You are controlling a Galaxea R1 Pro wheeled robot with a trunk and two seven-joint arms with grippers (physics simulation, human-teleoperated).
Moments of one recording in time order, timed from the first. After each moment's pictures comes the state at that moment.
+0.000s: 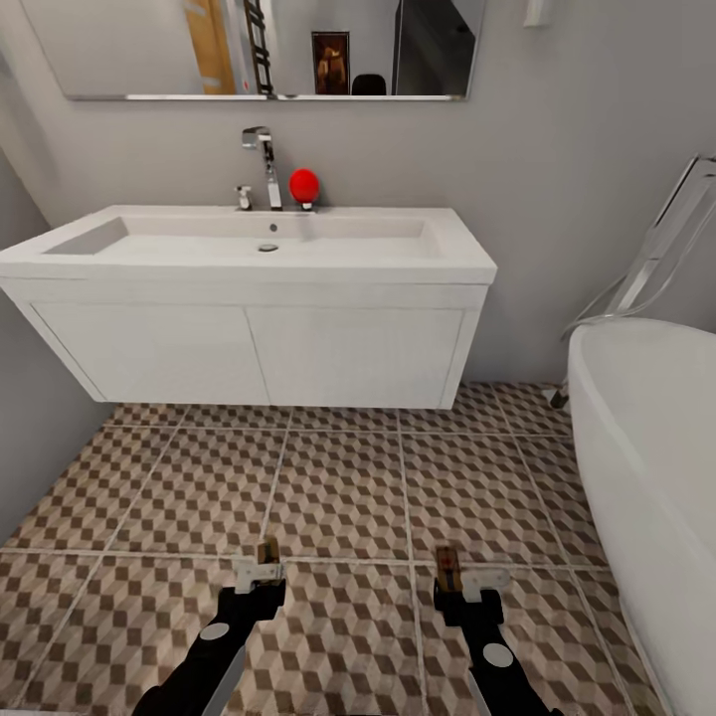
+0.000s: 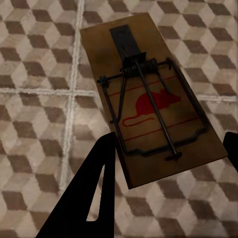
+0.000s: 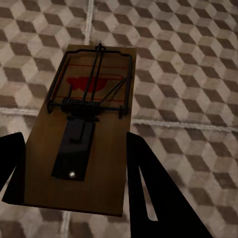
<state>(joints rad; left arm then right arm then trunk) -0.35 -0.01 -0.18 -0.81 0.15 0.14 0.17 -0.29 0.09 0.02 -0.83 0.16 0.01 -0.17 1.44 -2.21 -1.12</state>
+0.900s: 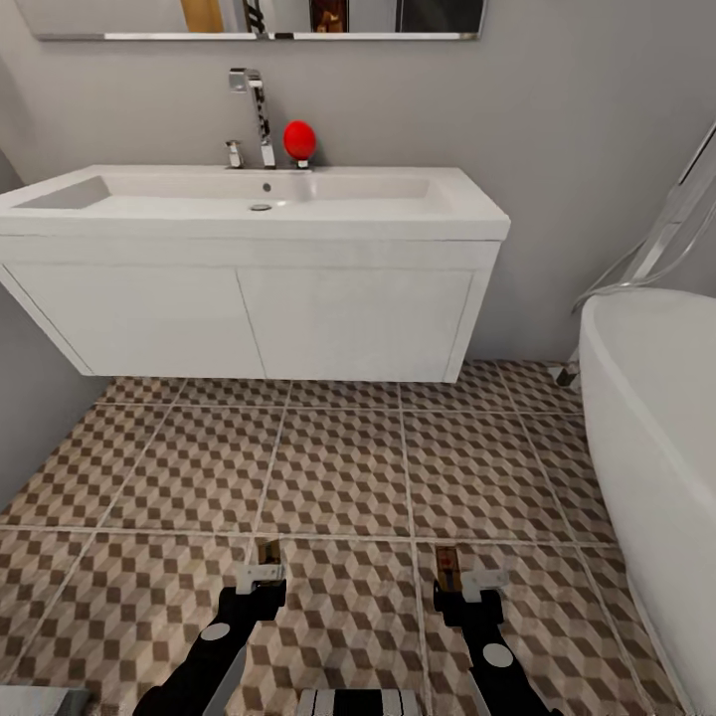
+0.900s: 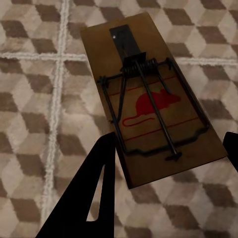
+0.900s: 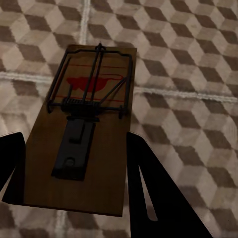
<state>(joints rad) -0.35 -0.01 -0.19 -0.81 0.15 0.14 0.17 -0.29 0.09 0.02 -0.83 0.16 0.01 -0.17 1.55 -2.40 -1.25</state>
